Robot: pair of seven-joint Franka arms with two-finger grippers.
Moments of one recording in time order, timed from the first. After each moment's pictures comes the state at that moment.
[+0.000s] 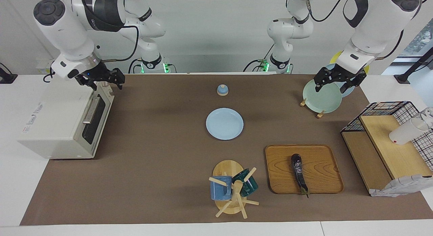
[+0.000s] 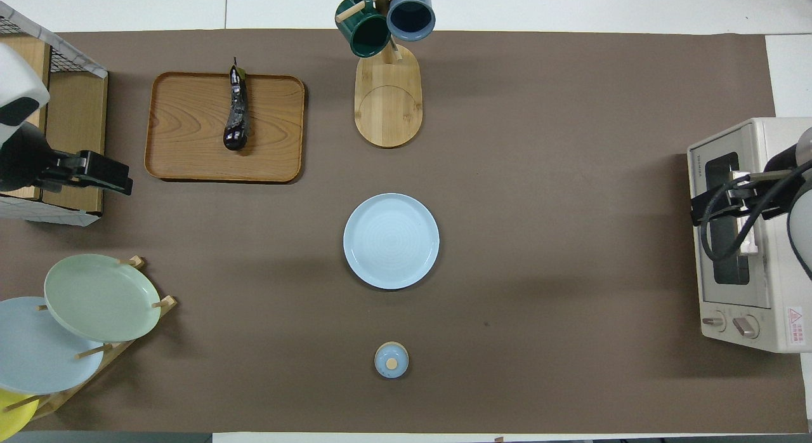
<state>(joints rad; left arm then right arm) -0.07 0.01 -0.04 -1.62 -0.02 1.55 0.01 0.02 -0.01 -0.05 -1.70 -0.05 1.51 -0.08</state>
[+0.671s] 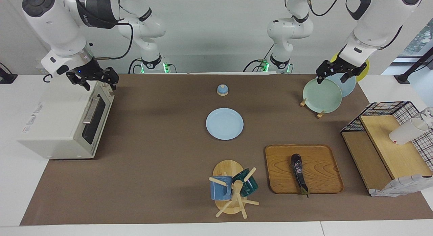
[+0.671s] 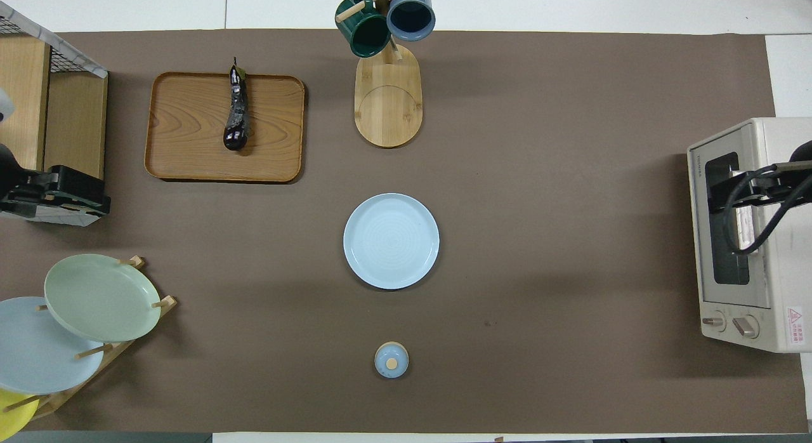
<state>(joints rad) 0.00 -0.02 -0.08 -1.56 -0.02 1.42 -0.05 0.02 -0.01 -0.08 -1.68 -0.05 1.54 -0.08</state>
